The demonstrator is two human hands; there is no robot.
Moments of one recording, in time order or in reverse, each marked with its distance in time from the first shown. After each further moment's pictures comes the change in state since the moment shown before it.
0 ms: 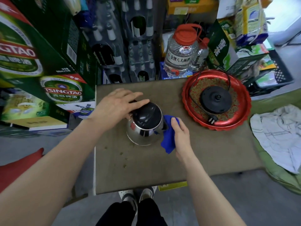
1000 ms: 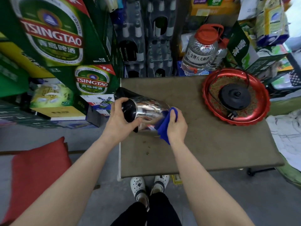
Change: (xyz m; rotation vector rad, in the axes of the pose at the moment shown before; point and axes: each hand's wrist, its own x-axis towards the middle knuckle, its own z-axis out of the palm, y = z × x) left_hand -0.128 0.022 0.033 -1.048 0.292 -0.788; right_hand -0.030 0.045 0.098 -0.549 0.247 -0.267
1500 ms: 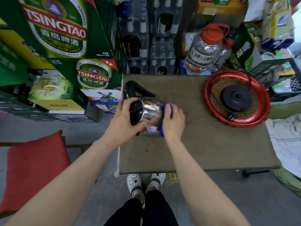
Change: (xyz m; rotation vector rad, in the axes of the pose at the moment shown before) left_hand -0.011 0.003 0.004 0.093 -0.021 0.147; right_hand -0.008 -0.025 0.010 -0.145 0.043 -0.164
